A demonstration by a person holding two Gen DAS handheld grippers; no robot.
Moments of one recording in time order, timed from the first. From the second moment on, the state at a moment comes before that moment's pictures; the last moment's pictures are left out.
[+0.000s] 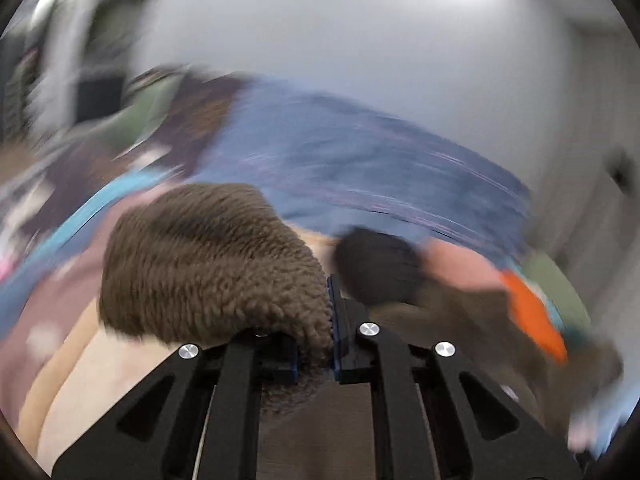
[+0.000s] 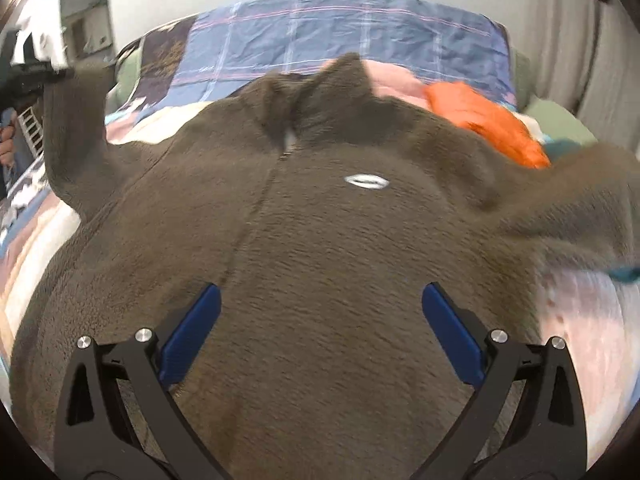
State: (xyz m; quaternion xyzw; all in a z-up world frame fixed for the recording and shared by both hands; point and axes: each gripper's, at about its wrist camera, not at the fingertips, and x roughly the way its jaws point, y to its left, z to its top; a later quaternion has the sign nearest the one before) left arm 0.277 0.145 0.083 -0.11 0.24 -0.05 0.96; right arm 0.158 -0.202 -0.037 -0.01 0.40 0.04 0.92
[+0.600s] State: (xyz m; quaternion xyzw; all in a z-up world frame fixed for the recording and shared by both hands) left arm 0.243 0.054 -0.037 0.09 0.37 -0.08 0.92; right arm 0.186 -0.266 -0.039 0.09 0.44 0.09 0.89
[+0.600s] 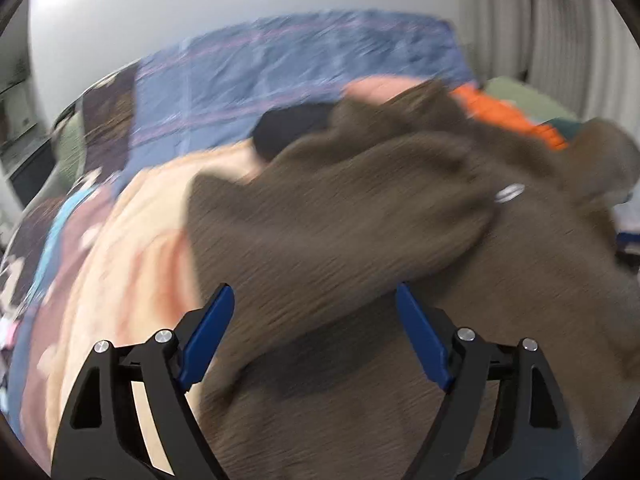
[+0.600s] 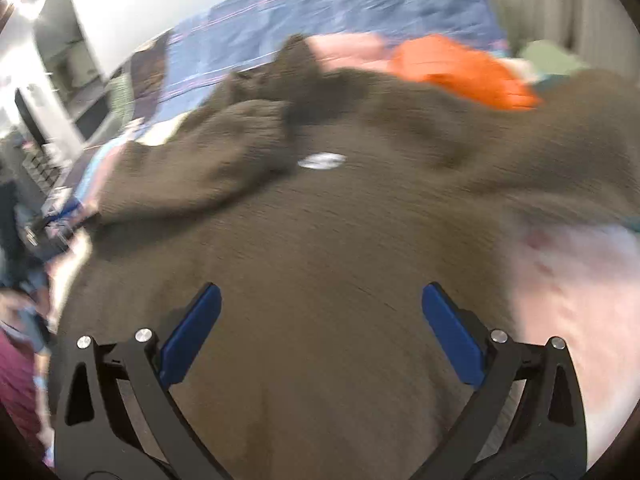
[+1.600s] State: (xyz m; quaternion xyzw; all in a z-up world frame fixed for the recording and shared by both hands) left arm 0.225 0.124 -0.027 -0.01 0.35 -0.06 0.93; right arm 0.262 -0.252 -0.050 -0.01 0.41 0.00 0.91
